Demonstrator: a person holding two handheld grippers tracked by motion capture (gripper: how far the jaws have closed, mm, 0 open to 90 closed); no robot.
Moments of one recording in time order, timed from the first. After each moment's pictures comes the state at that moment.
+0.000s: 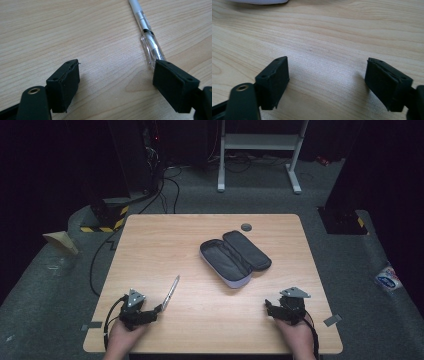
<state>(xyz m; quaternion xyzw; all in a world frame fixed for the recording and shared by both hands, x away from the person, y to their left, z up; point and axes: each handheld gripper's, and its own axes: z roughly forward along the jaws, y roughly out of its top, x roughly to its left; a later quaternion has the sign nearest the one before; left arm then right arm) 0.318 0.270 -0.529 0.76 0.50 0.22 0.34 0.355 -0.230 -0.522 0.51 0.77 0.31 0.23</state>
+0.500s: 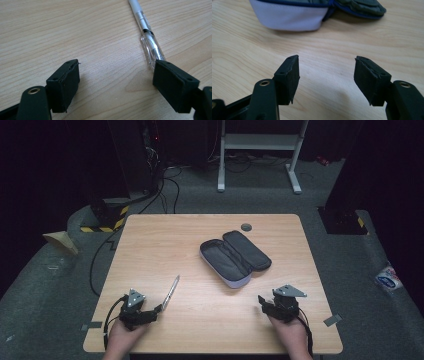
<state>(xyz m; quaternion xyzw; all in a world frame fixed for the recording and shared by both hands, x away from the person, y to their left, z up) 0.318 0.270 -0.529 0.76 0.50 0.22 0.34 0.352 -0.206 -0.502 0.48 0.77 0.37 0.21</state>
